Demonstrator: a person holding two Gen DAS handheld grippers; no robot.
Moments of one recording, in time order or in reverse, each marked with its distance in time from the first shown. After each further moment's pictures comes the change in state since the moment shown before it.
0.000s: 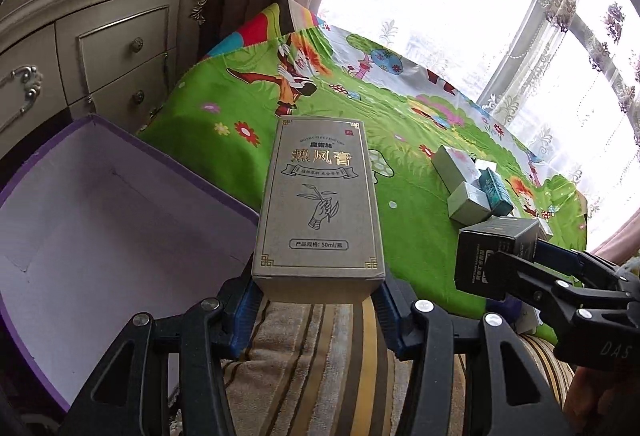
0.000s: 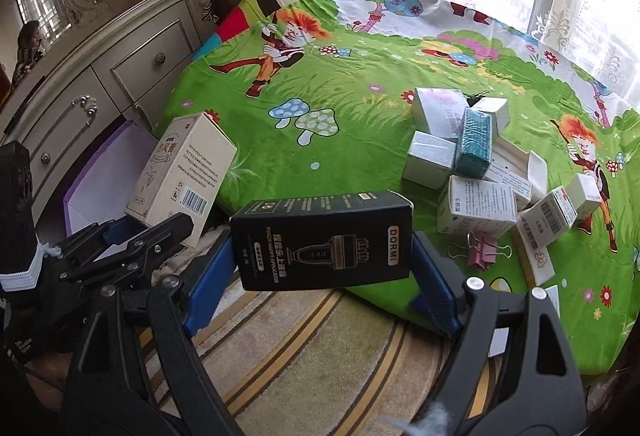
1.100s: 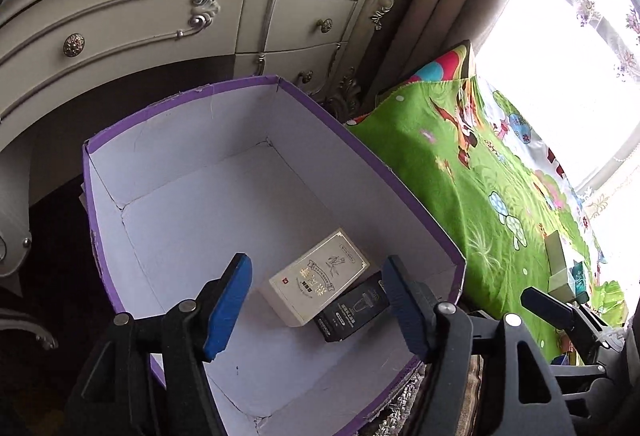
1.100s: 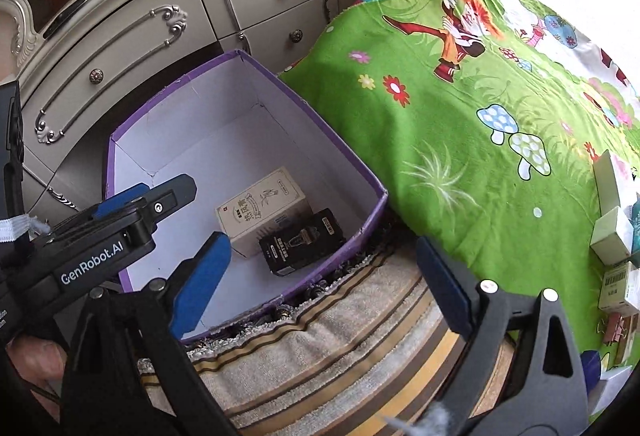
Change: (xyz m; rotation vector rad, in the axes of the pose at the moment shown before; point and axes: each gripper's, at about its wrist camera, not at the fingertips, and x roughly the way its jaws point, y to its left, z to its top) left arm -0.022 0.127 -0.004 -0.309 -0.030 0.245; right arm 0.076 0.133 0.010 -0.232 0.088 0.130
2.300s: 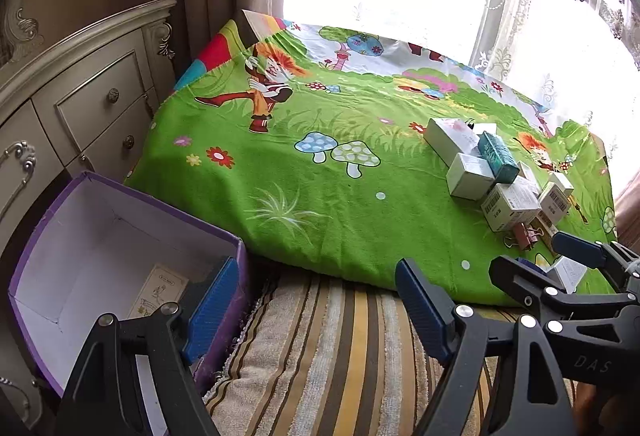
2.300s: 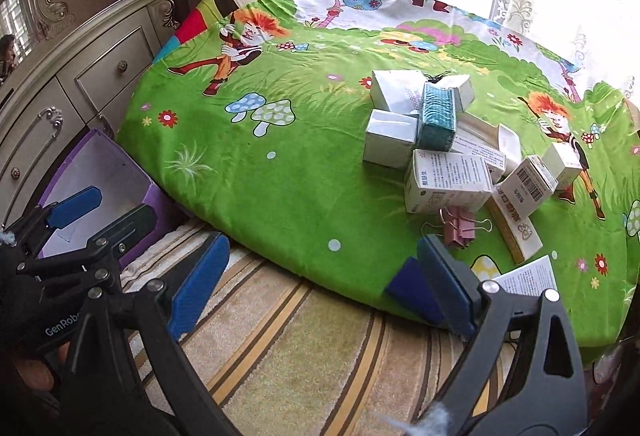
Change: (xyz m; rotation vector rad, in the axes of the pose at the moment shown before) left arm -0.010 -0.186 -0.052 0.549 0.011 -0.166; right arm -0.089 -0.154 -0.088 0.371 -0.107 -0.286
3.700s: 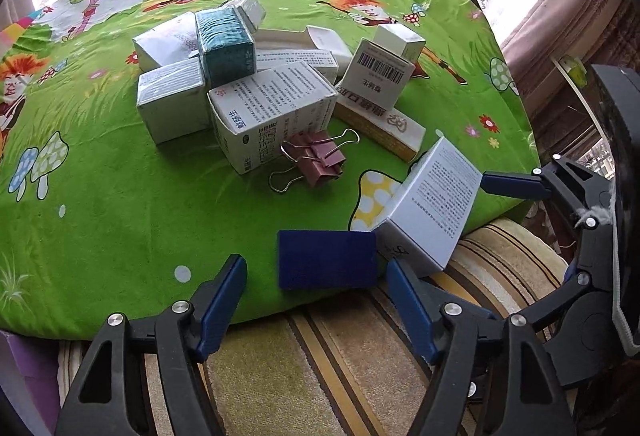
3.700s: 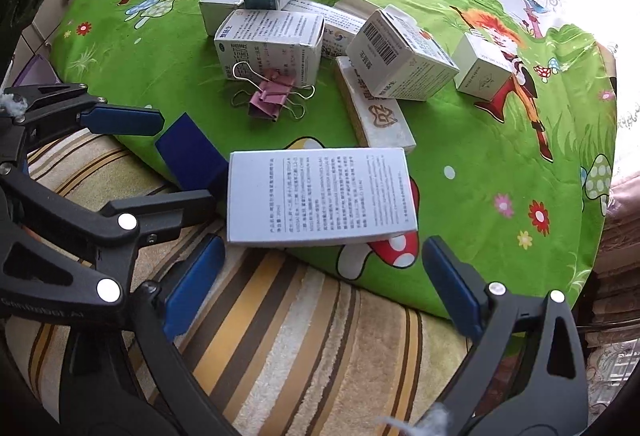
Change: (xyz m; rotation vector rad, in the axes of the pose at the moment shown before) left arm 0.077 -0.181 -0.004 0.431 0.360 -0.433; right arm 0.019 -0.125 -0.050 -0.073 0.276 -0.124
